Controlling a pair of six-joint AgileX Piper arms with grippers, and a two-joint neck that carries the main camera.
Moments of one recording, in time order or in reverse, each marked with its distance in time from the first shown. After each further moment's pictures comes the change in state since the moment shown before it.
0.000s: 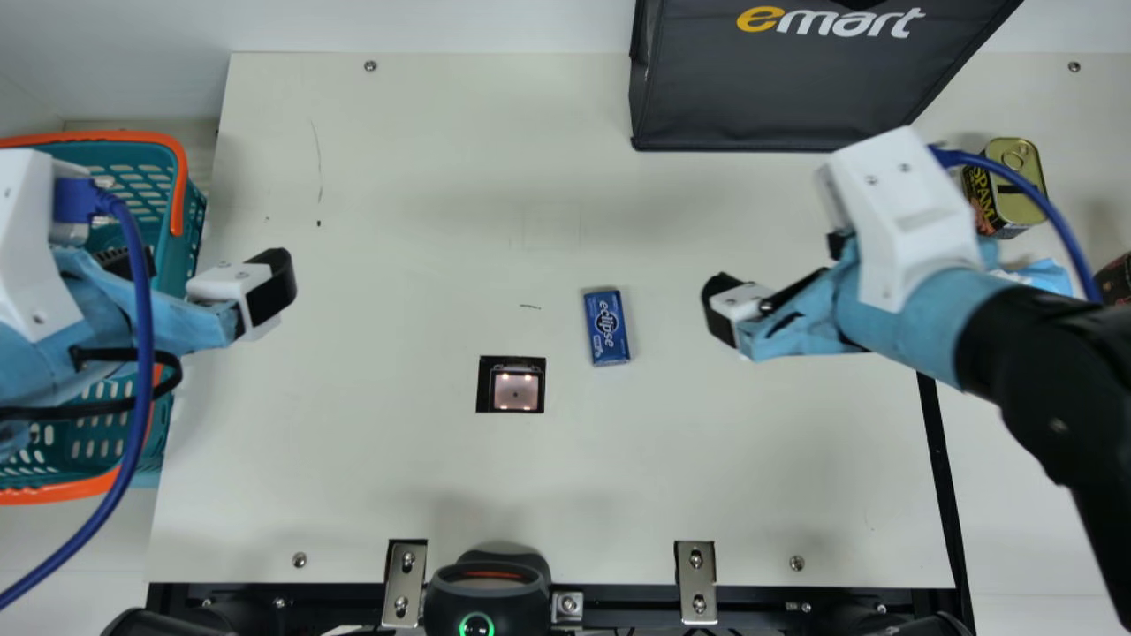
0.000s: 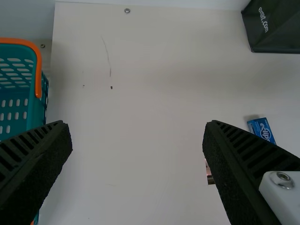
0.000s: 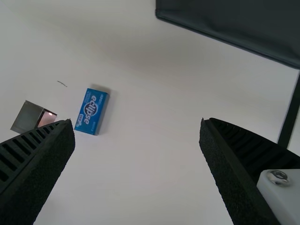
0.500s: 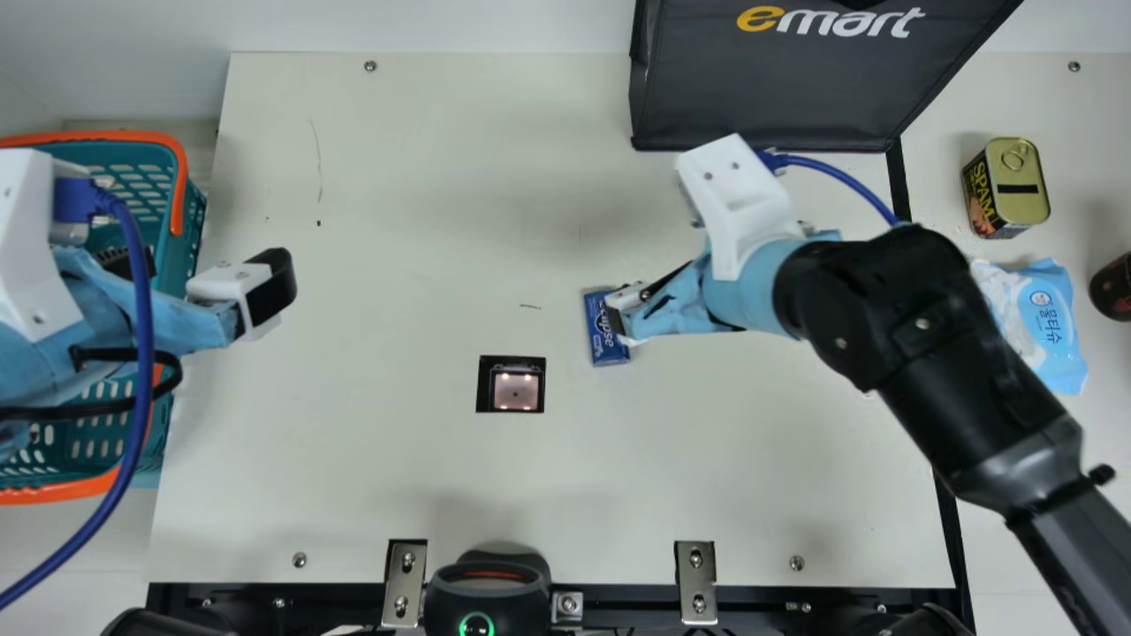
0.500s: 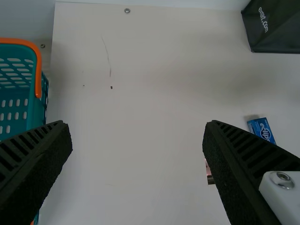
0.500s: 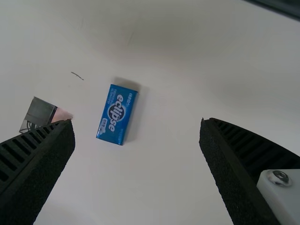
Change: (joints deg) left arm 0.0 0.0 0.0 0.0 0.0 0.0; right arm 11.7 13.3 -1.2 -4.0 -4.6 12.2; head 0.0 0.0
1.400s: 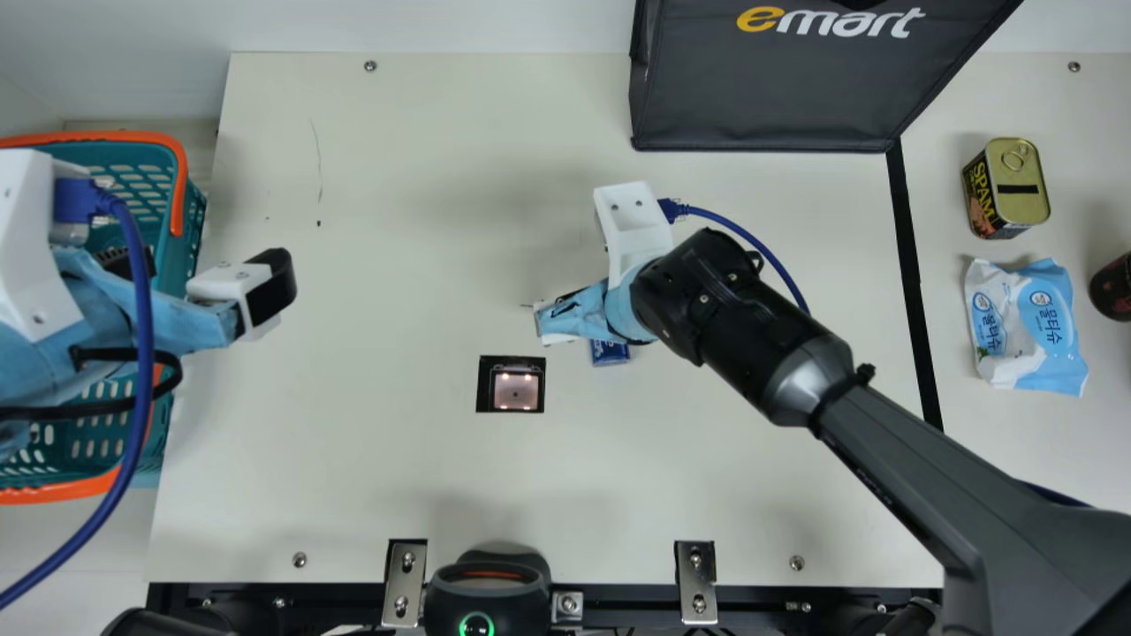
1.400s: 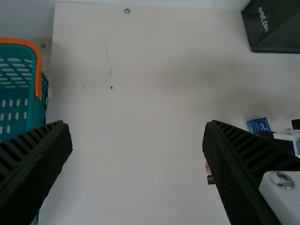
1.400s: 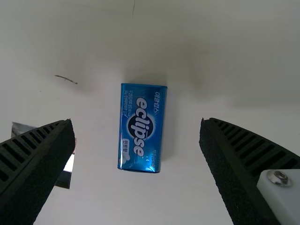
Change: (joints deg) left arm 0.0 0.0 0.0 0.0 0.0 0.0; right arm 9.7 15.5 -0.7 -6.7 -6.0 24.6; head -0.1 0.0
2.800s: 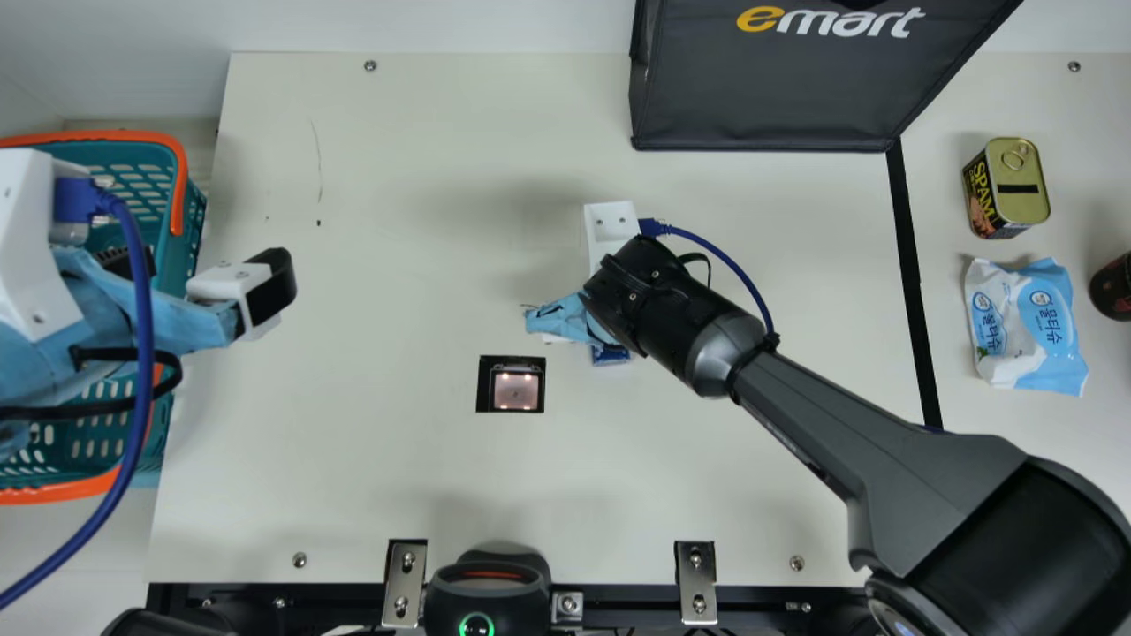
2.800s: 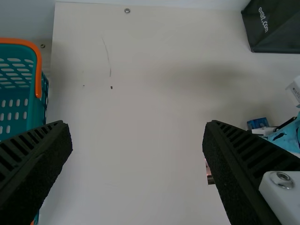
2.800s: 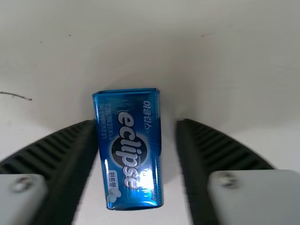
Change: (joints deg) left arm 0.0 0.0 0.0 0.0 0.0 0.0; right arm 2.4 9.1 -2.0 -5.2 0.4 12.1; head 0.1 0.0
